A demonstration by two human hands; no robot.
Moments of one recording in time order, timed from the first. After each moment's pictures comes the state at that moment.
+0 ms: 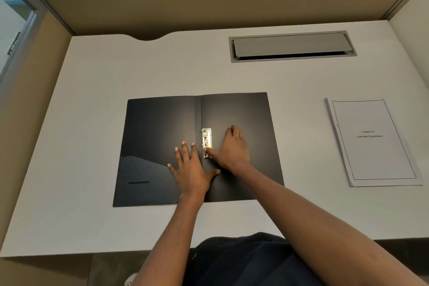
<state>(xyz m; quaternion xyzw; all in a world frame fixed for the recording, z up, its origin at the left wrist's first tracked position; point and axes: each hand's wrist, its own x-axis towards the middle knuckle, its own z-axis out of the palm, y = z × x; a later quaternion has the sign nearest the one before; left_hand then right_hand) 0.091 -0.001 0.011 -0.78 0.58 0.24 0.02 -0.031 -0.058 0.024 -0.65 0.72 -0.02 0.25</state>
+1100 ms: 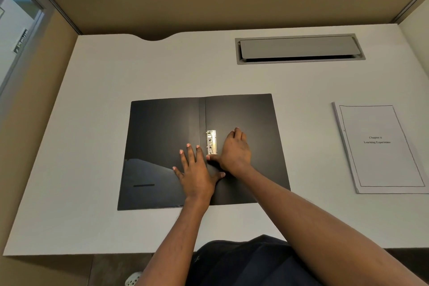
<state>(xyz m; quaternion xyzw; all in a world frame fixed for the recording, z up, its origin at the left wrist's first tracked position) 0.089 -0.002 0.007 -0.78 0.58 0.25 0.02 -0.017 -0.064 0.039 -0.64 0.73 0.04 0.24</state>
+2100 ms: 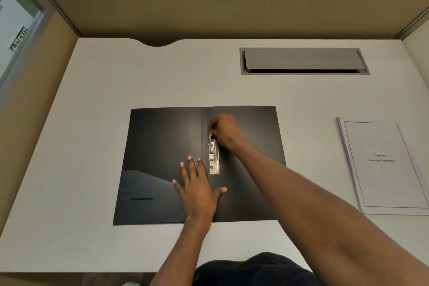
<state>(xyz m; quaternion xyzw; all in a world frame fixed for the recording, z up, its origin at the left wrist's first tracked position) 0.088 -0.003 0.010 -0.78 0.58 0.24 0.04 -0.005 -0.174 0.039 -0.66 0.65 -0.09 0.37</state>
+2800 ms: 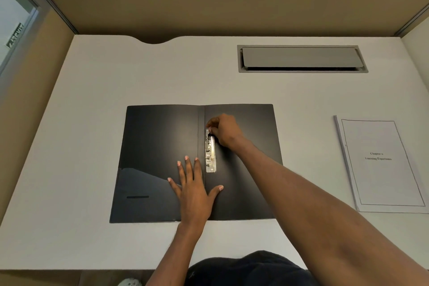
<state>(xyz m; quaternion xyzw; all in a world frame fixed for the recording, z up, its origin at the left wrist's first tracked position) 0.091 0.010 0.004 -0.77 0.59 0.25 -0.02 -0.020 -0.173 0.031 -0.66 0.63 -0.11 0.40</state>
